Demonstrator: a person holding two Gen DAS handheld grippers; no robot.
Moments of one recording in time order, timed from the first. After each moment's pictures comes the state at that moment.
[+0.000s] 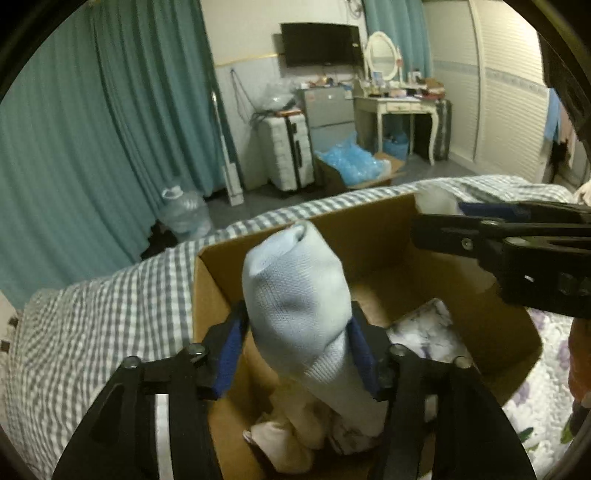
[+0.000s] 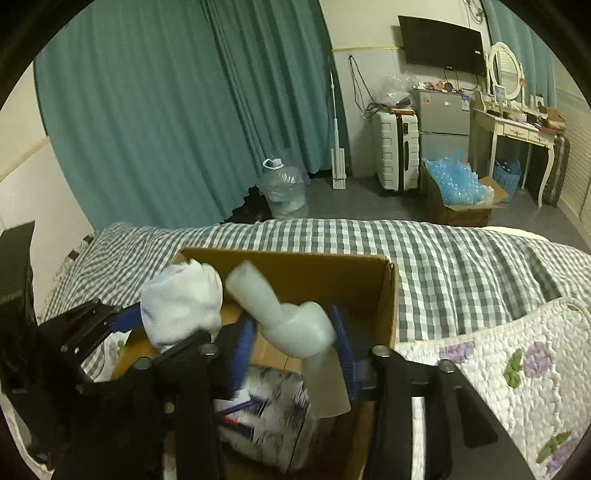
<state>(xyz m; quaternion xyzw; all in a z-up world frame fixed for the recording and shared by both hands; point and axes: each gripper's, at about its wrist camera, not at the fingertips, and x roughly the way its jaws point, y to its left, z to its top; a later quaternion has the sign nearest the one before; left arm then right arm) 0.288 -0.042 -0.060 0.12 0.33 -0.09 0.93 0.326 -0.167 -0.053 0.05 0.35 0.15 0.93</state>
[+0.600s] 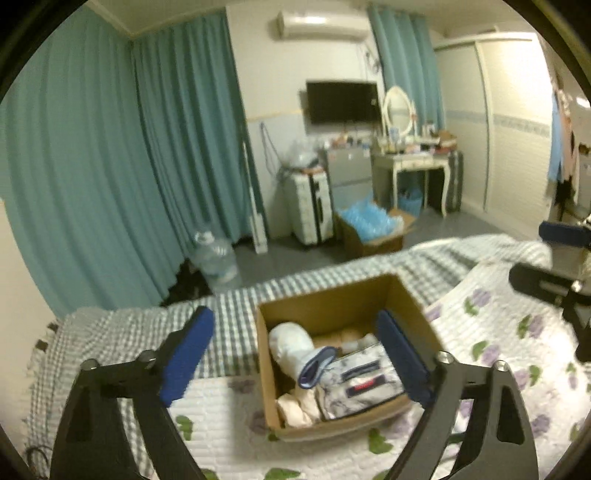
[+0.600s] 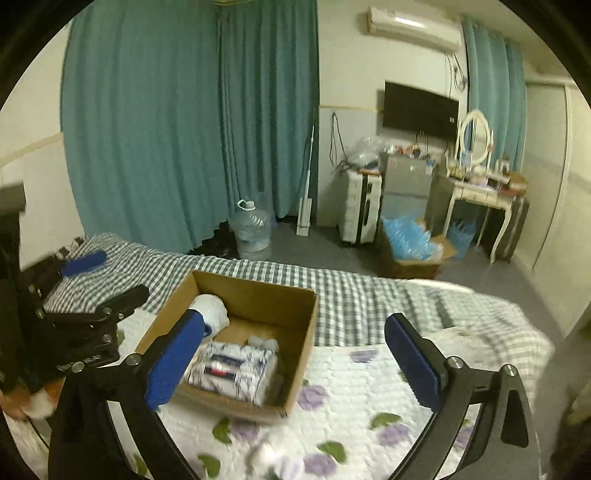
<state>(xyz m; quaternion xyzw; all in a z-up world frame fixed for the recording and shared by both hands) 0.167 -0.030 0.055 0.10 0.22 -0.06 0.97 0.184 -0.203 0.054 -0.04 0.25 0.09 0.96</state>
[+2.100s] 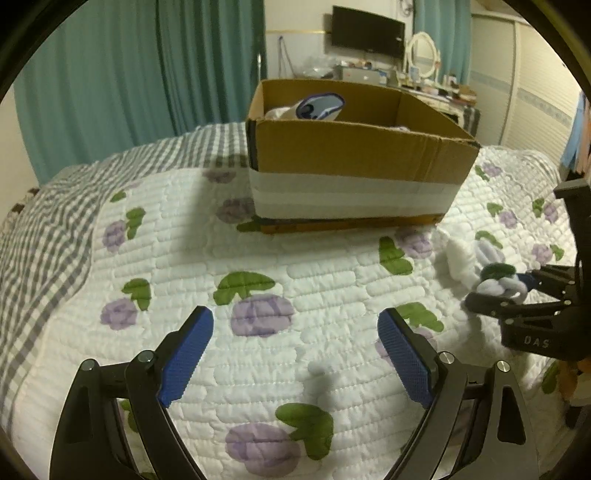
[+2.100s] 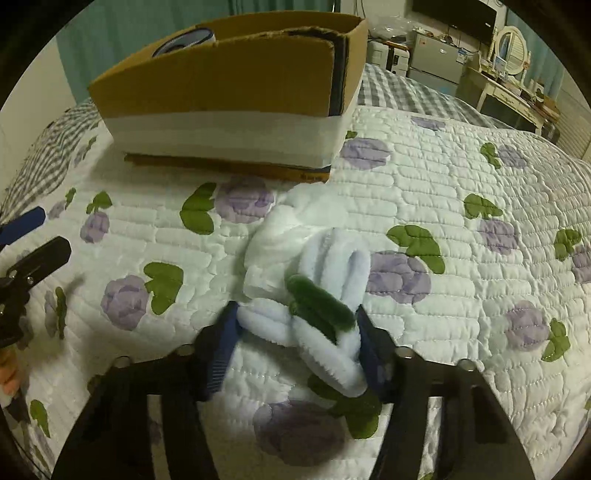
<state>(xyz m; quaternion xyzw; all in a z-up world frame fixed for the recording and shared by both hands) 0.110 0.005 -0.146 0.03 0.38 -0.04 0.92 0.157 -0.191 -0.195 -0.06 0.47 0.10 0.87</state>
